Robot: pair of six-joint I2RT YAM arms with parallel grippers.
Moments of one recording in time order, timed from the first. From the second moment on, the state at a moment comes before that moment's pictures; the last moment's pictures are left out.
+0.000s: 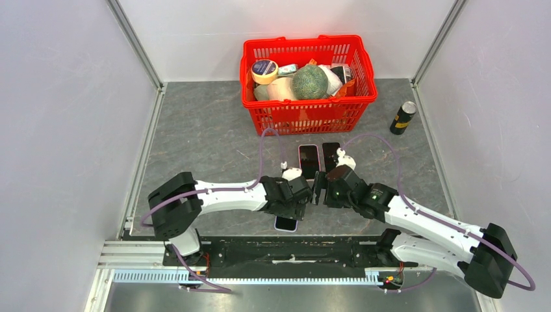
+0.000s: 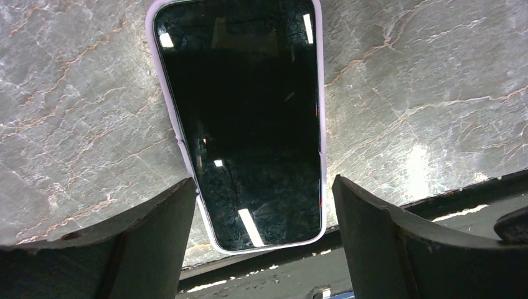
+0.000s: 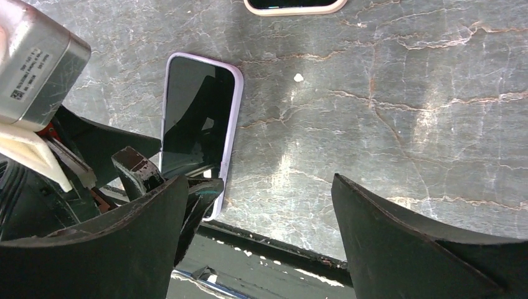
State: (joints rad) left arm -1.18 1.66 1.01 -0.56 -0.23 -0.90; right arm 0.87 0.97 0.61 -0.49 0.18 0.86
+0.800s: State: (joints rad) left arm -1.24 1.75 1.10 -0.67 -0.33 -0.89; right arm 0.86 0.97 0.59 -0.54 0.19 0.85
